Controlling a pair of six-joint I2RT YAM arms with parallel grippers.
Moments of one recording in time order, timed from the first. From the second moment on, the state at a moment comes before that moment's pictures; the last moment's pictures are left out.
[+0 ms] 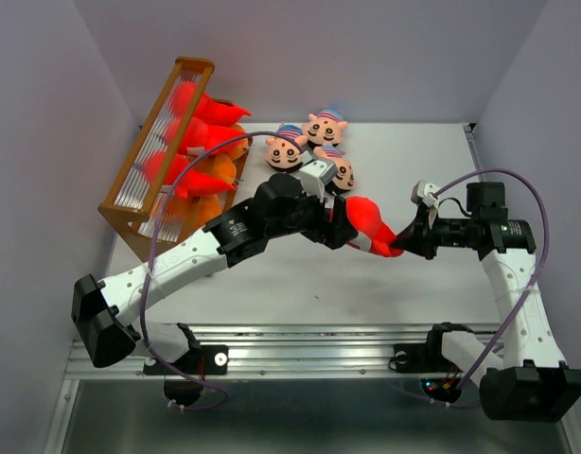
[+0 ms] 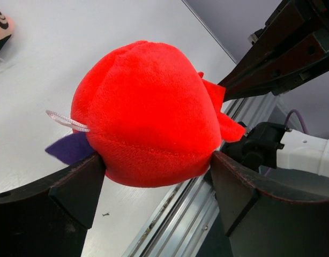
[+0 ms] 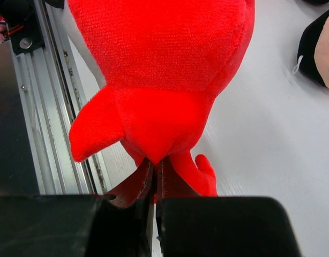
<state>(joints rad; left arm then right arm) -0.96 1.31 1.23 -0.28 0.14 -0.46 -0.06 0.99 1.05 -1.05 -1.09 -0.83</state>
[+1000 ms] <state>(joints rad) -0.88 1.21 1.06 -0.15 0.14 -0.47 -0.04 0.92 1.04 -0.77 -1.22 -0.45</state>
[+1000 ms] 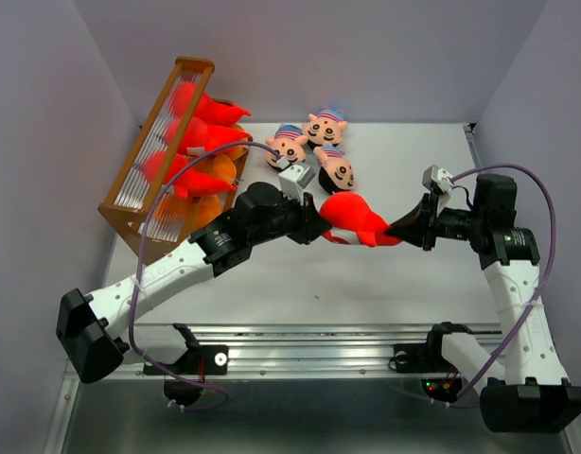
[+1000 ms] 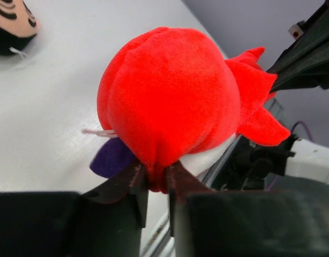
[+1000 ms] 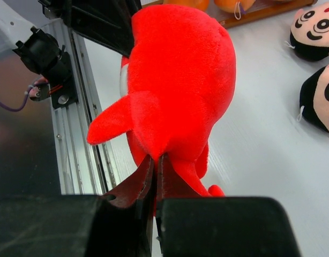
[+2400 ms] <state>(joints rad) -0.86 0.87 1.47 -0.39 -0.20 -0.23 0.70 1.66 1.55 -0.35 -0.88 0.01</state>
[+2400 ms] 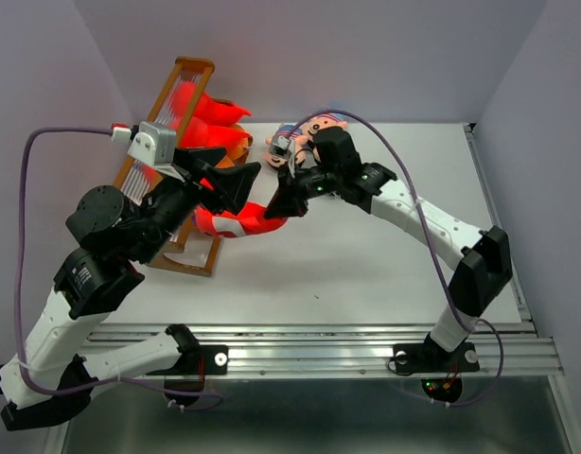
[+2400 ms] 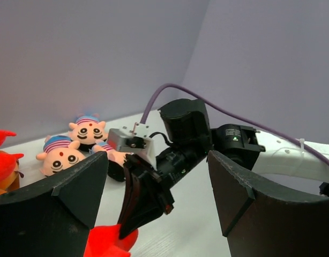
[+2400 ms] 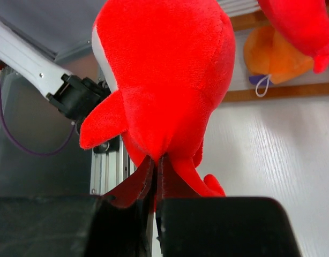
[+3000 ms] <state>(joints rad) -0.86 0.82 1.46 -0.37 -0.21 -0.22 0.84 1.92 1.74 -0.22 -0.83 0.23</state>
